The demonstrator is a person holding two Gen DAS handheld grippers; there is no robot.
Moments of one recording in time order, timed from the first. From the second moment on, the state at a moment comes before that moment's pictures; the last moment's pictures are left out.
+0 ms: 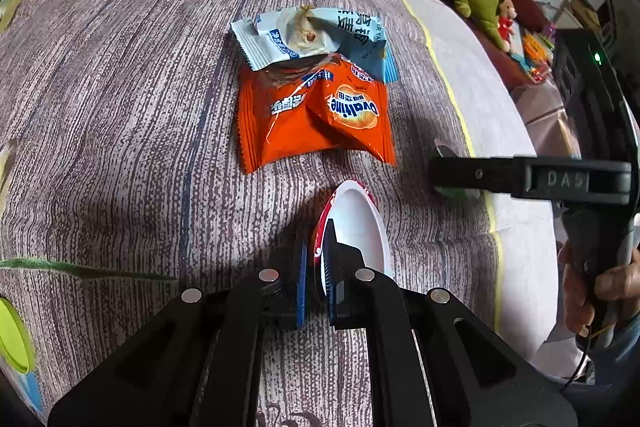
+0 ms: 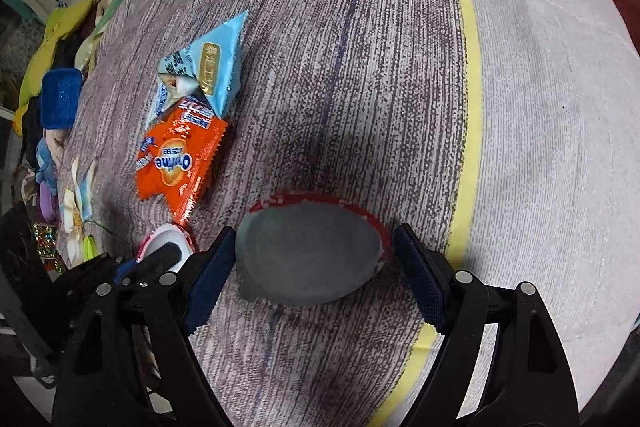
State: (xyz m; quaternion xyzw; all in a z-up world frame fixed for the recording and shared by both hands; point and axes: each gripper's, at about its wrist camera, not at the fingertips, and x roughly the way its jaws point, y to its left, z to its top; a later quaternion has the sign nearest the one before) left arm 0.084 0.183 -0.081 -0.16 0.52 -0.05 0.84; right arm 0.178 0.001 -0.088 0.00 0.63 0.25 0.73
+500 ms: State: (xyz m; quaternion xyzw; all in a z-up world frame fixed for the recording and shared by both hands) left arm 0.099 0.130 -0.062 -0.14 0.52 -0.08 0.84; right arm 0.172 -0.063 -0.059 0.04 0.60 0.23 0.76
